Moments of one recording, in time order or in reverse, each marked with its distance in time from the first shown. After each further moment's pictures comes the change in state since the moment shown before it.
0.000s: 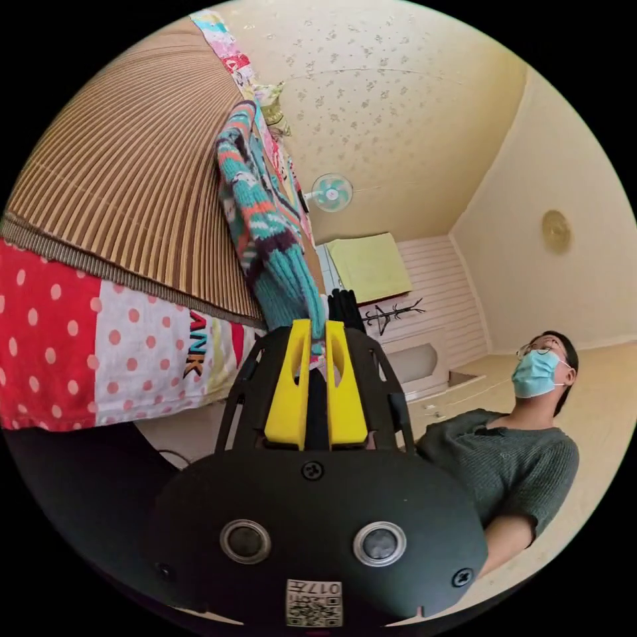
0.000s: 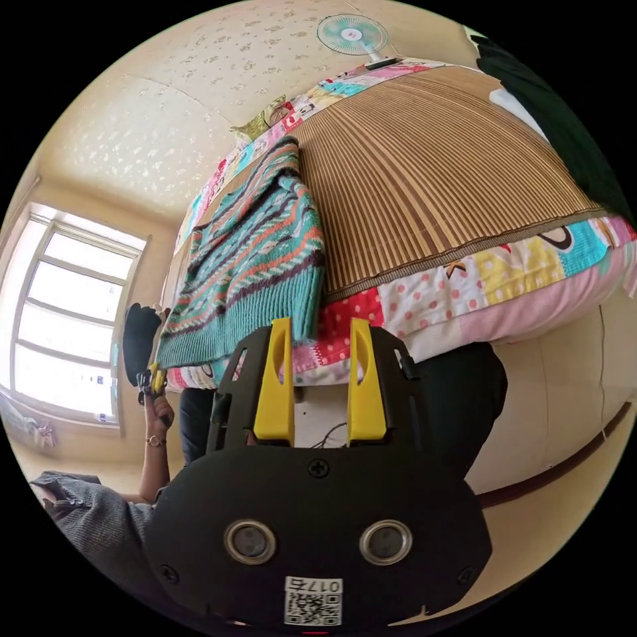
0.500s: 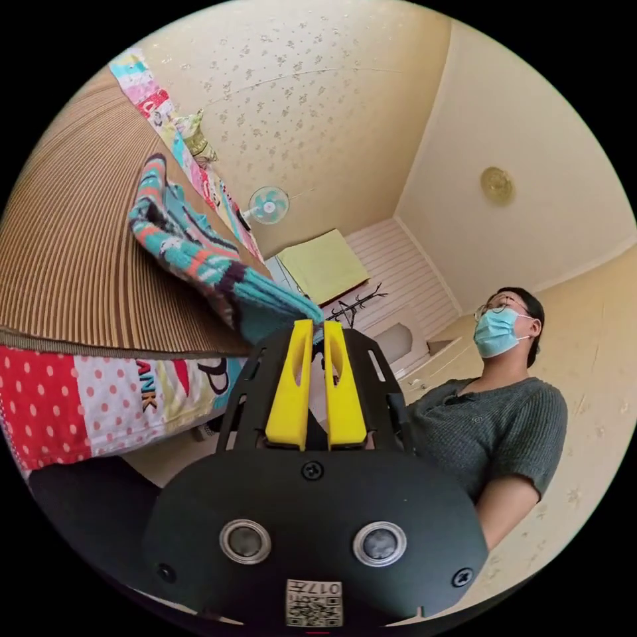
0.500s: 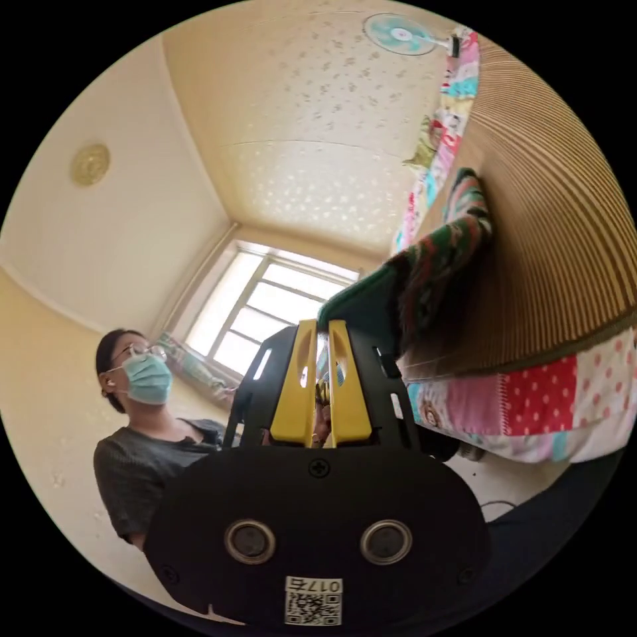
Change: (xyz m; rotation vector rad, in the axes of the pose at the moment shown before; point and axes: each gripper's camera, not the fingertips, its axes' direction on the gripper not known) left arm 0.158 0.036 -0.088 0.028 0.158 0.333; right arm 0.044 -0.017 -0.181 0.119 -1.086 -0.195
